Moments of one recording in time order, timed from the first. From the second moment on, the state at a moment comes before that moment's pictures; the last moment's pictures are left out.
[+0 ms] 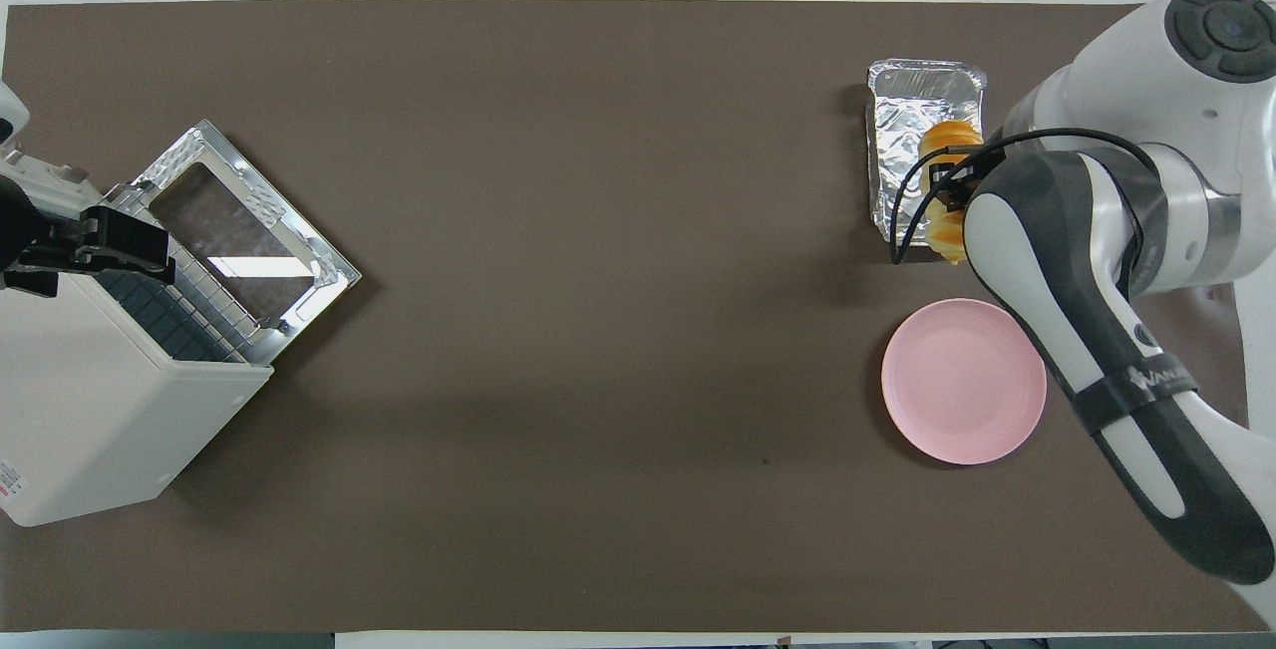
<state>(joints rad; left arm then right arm) 0.05 -0.02 -0.13 -1.60 -0.01 1.46 -0.11 0.07 0.22 0.02 -1.78 0.00 1.95 0.13</state>
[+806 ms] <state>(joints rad) 0.05 -0.02 -0.13 -1.60 -0.01 1.46 -0.11 0.07 -0.27 0.02 -2.56 0.02 2.33 0.13</state>
